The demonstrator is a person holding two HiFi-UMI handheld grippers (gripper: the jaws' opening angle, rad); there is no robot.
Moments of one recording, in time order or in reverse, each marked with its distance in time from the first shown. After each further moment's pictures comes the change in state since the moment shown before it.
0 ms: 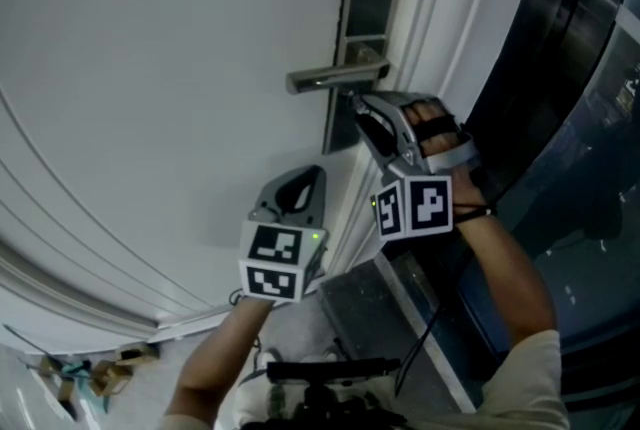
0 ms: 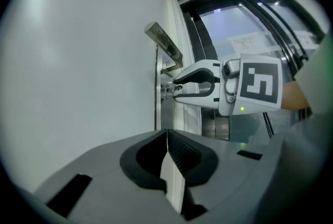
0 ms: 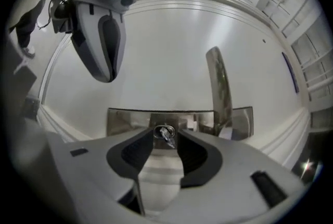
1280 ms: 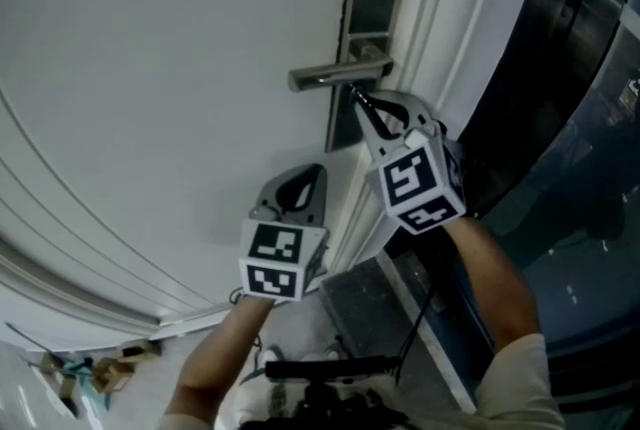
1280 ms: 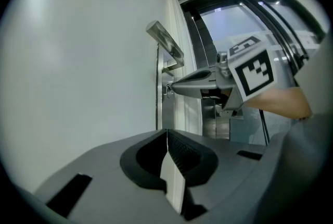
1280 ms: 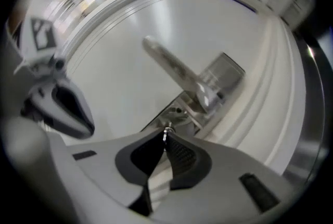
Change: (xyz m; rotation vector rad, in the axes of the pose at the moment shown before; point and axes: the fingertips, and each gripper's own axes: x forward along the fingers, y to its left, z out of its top) left arm -0.002 0.002 -0.002 -0.002 0.009 0.005; right arm 0.005 -0.017 0.001 0.761 -0.065 0.103
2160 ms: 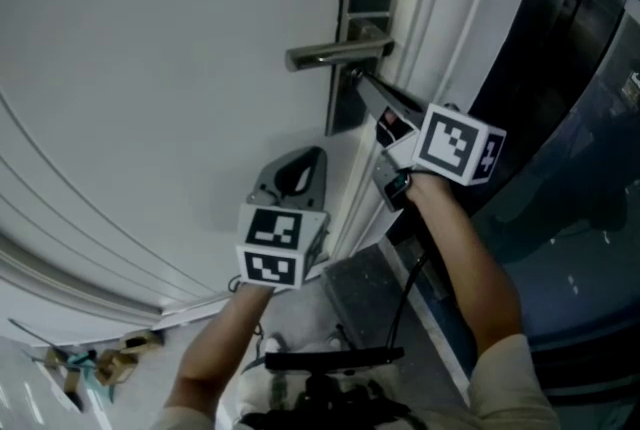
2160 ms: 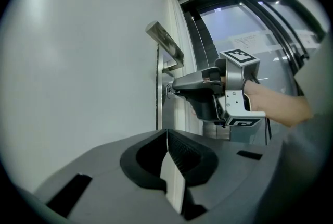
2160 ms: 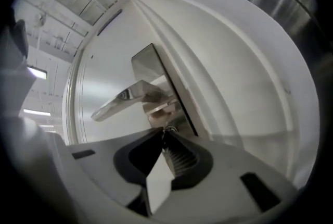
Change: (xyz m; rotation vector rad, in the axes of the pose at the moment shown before) left arm -0.001 0.001 0.005 0.003 -0.007 0.005; right arm -0.004 -0.022 -0.003 1.213 -0.258 0.205
